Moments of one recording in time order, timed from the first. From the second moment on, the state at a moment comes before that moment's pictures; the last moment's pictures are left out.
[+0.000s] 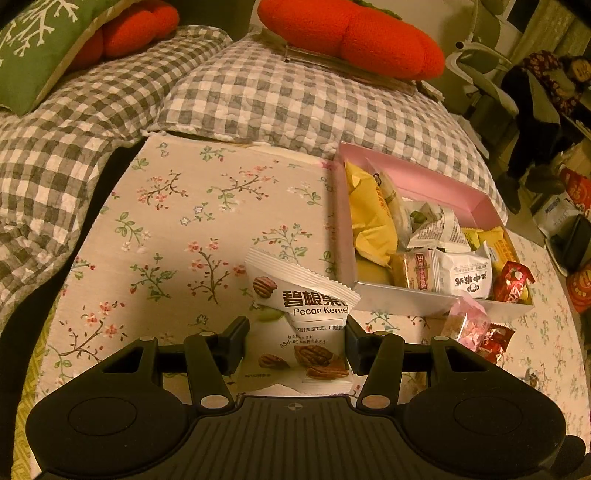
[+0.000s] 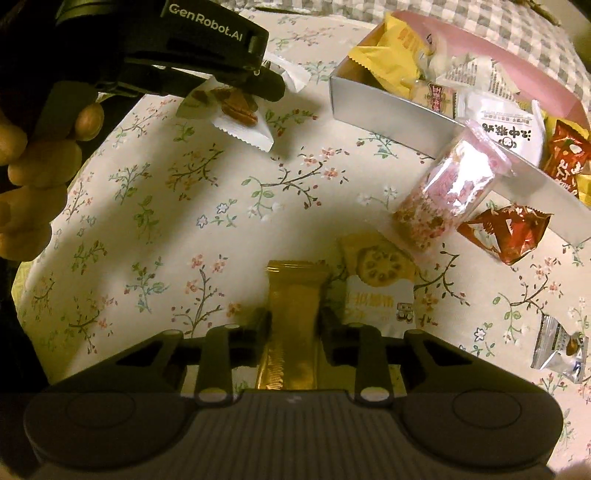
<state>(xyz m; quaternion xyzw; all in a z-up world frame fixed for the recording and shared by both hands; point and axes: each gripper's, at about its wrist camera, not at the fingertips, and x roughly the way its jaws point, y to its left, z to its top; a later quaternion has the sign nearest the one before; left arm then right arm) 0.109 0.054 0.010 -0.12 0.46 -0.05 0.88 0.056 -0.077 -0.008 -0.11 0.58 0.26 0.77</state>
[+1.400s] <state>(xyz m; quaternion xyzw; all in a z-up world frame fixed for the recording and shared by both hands) 0.116 0.036 0.024 -0.11 0.42 -0.08 0.89 0.112 -0.198 0.050 0.10 0.47 0.14 0.86</state>
